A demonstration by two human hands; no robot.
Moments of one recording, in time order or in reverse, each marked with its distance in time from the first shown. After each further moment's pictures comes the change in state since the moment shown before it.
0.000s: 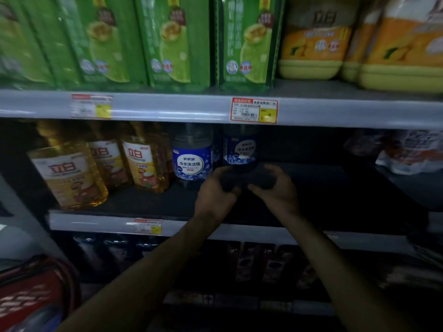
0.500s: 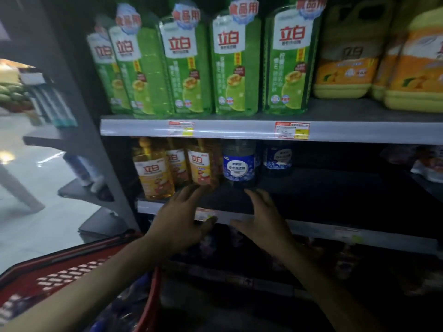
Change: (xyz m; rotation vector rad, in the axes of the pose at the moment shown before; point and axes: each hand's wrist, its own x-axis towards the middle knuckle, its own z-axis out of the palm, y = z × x) left_hand -0.150 0.027 -0.197 0.775 -0.073 0.141; right_hand -0.136 -0.098 0.033 -0.208 -0.382 -0.243
